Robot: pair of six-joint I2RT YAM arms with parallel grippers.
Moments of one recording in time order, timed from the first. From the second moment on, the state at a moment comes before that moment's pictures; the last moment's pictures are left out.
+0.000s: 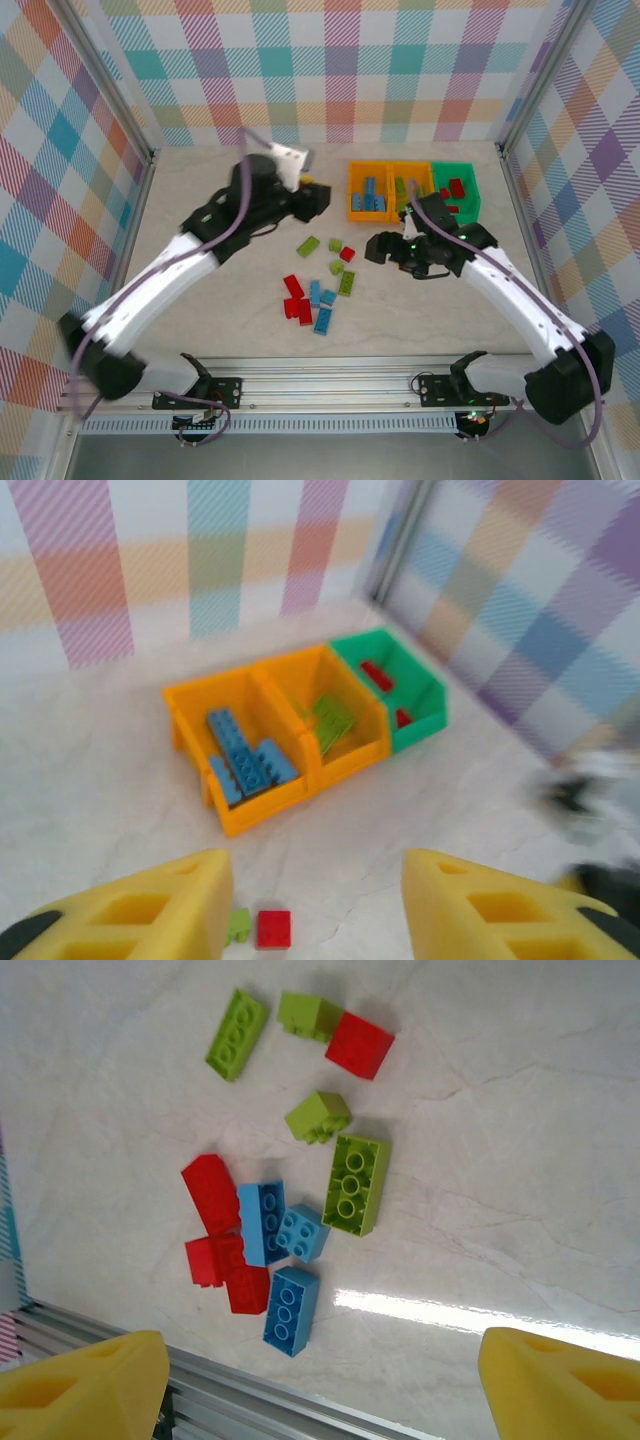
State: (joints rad) left arm -0.71 1.27 1.38 -0.44 0.04 -0.19; right arm 0.52 1.23 1.09 -0.89 -0.28 0.69
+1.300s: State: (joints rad) left arm -0.71 0.63 0.62 -0.60 0.44 0.59; right arm 0.73 1.78 1.24 -0.77 -0.01 0.80
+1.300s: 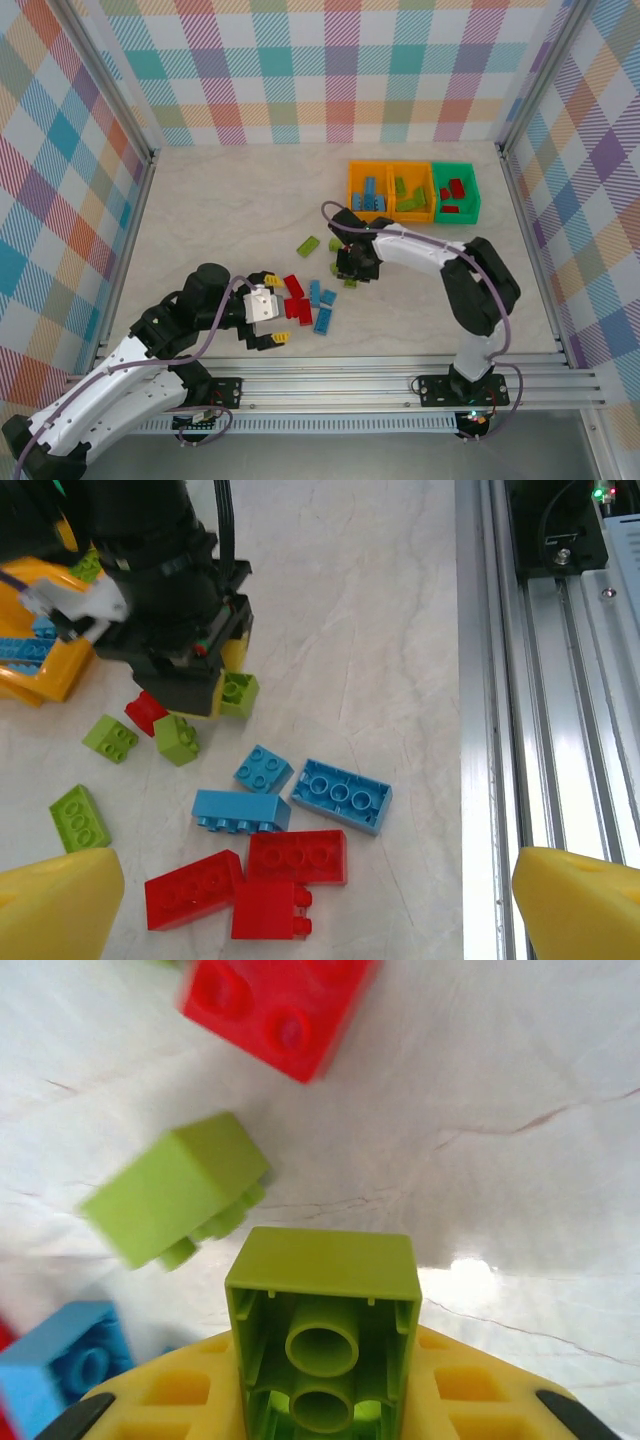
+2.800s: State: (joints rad) left arm -0.65 0.68 0.59 -0.58 0.38 0.60; right arm 0.42 1.39 1.17 -0.74 -0.20 0.55
